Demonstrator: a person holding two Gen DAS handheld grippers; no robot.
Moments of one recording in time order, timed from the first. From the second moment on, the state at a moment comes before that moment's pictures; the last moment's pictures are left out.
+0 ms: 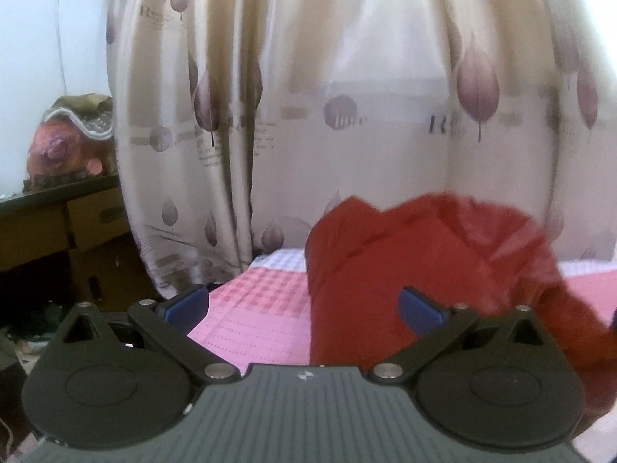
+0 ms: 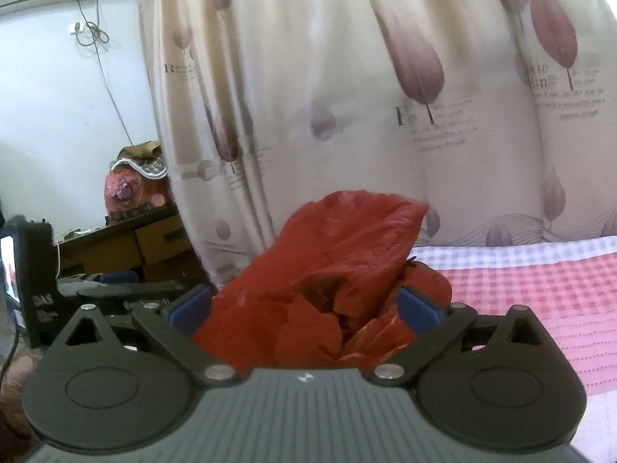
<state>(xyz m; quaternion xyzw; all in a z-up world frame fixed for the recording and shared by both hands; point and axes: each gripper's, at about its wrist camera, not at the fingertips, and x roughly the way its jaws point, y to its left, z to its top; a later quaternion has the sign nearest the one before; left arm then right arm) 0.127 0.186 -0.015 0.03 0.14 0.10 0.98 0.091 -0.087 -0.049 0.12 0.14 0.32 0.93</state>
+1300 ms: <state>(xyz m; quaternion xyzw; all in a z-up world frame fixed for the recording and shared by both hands) 0.095 0.159 0.004 0.03 0.12 0.06 0.99 0.067 -0.070 -0.046 0.05 0.13 0.25 0.96</state>
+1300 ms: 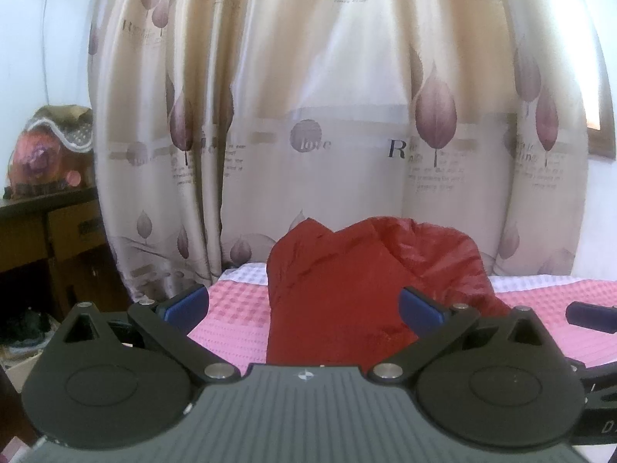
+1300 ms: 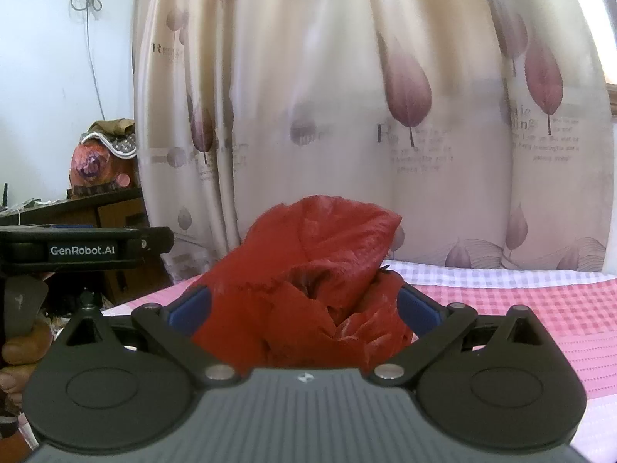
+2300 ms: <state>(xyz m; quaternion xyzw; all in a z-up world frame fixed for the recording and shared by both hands) 0.101 0.153 -0.013 0.04 0.11 0.08 0.99 0.071 -0.064 -0.055 0.04 0.15 0.25 0.96</state>
